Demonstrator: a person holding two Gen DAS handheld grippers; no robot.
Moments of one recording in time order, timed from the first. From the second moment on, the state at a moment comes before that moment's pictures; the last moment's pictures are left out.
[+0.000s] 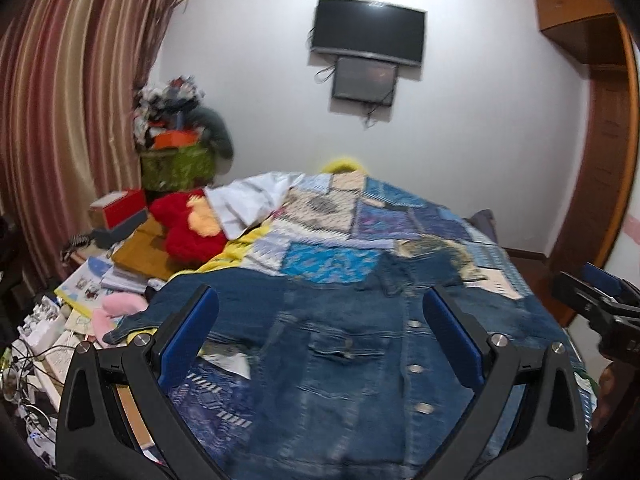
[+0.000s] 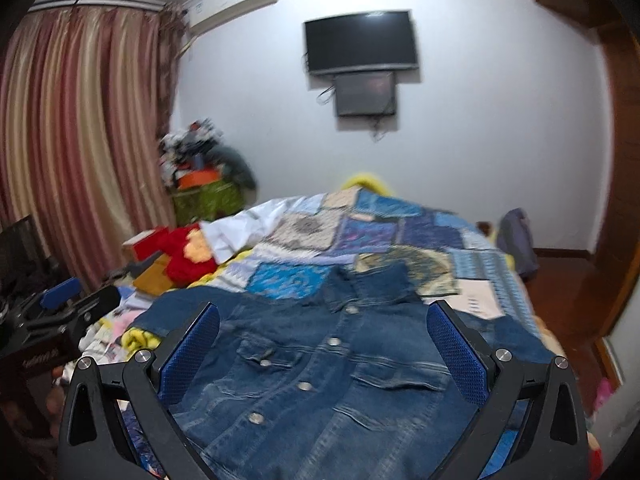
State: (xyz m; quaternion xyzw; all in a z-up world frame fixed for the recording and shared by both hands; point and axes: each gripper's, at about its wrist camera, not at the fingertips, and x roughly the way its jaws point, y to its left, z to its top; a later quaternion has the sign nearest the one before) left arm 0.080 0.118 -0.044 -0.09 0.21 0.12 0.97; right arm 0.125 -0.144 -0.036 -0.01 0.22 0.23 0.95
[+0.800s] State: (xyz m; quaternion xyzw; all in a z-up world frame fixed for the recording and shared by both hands) left arm 0.185 0.277 -0.230 -0.28 0.45 0.12 0.84; right arm 0.354 -0.083 -0.229 -0.02 0.57 0.26 0.78
